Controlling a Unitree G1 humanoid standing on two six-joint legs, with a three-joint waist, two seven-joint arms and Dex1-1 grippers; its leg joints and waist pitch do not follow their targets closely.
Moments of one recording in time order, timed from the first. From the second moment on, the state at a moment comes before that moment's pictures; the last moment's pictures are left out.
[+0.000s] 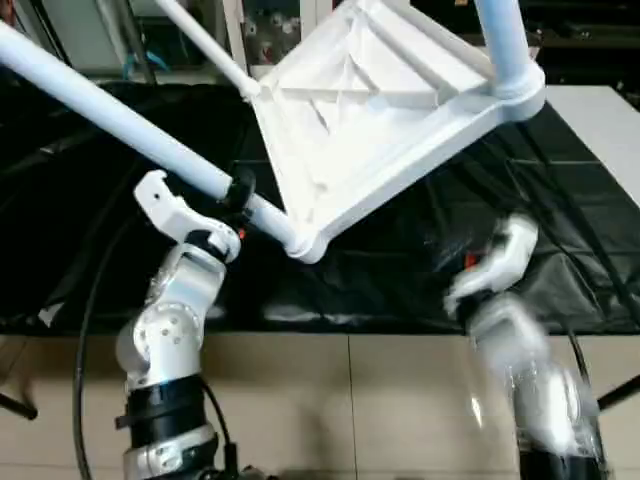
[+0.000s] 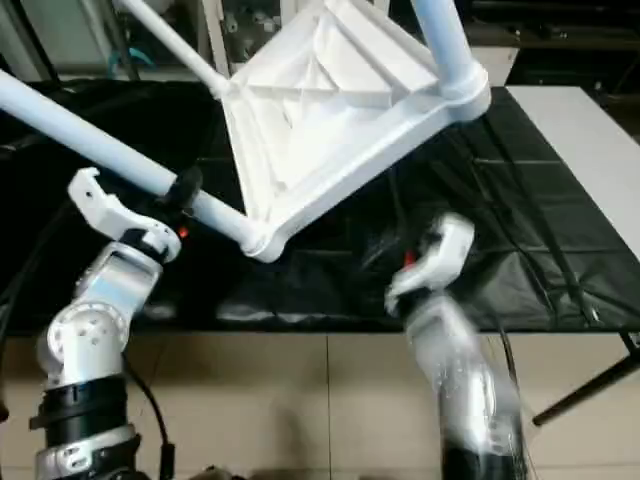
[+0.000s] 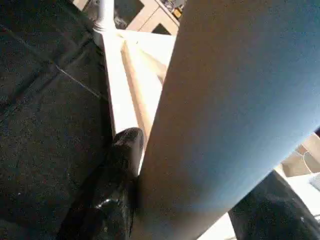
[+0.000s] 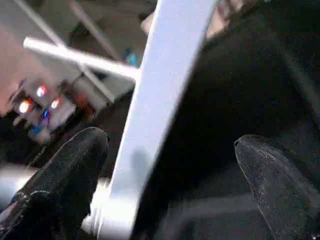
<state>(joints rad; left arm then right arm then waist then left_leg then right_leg) -0.43 -0.11 0.38 -0.06 -0.66 0.59 0.03 -0.31 -0.04 -0.25 -0.01 0.69 0.50 0.16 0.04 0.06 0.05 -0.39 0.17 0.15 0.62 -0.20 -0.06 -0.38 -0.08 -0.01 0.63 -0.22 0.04</state>
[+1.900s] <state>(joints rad) -0.40 -0.09 0.34 -0.11 -0.67 0.61 0.02 -0.92 -0.16 -0.41 0.94 0.61 0.22 0.34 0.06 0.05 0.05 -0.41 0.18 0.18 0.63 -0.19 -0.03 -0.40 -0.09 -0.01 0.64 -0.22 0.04</state>
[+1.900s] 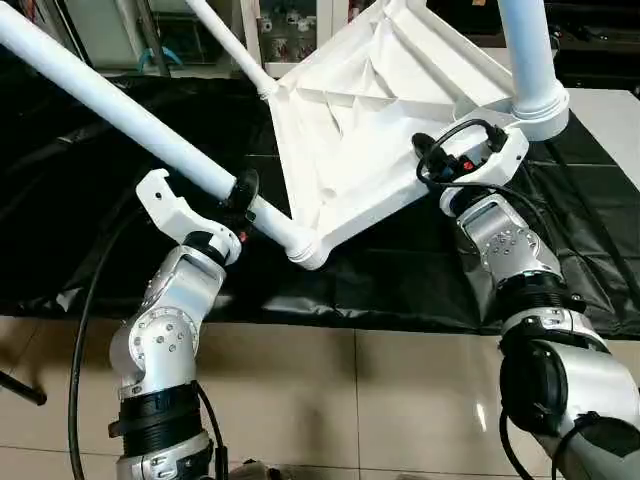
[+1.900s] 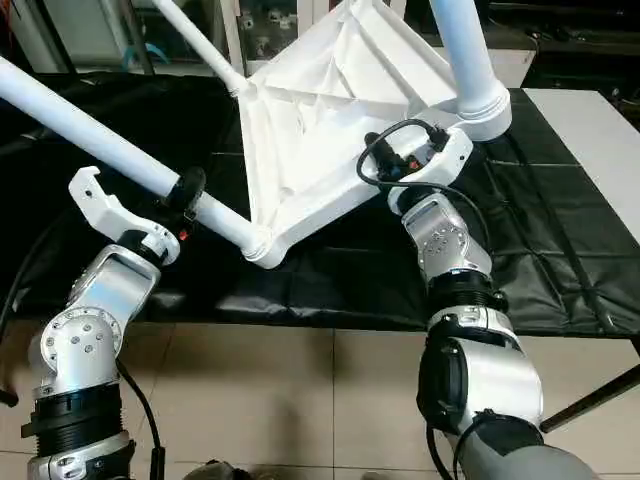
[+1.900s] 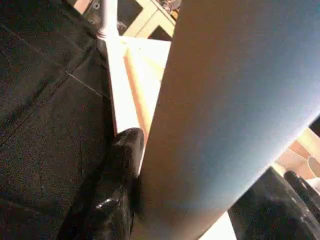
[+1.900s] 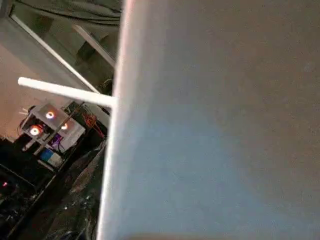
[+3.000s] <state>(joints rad) -0.39 -0.04 0.39 -0.01 -0.58 0.50 0.12 -0.77 -0.24 -0.36 0.43 0.37 0.19 -0.10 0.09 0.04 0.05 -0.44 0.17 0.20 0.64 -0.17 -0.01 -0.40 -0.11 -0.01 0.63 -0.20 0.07</state>
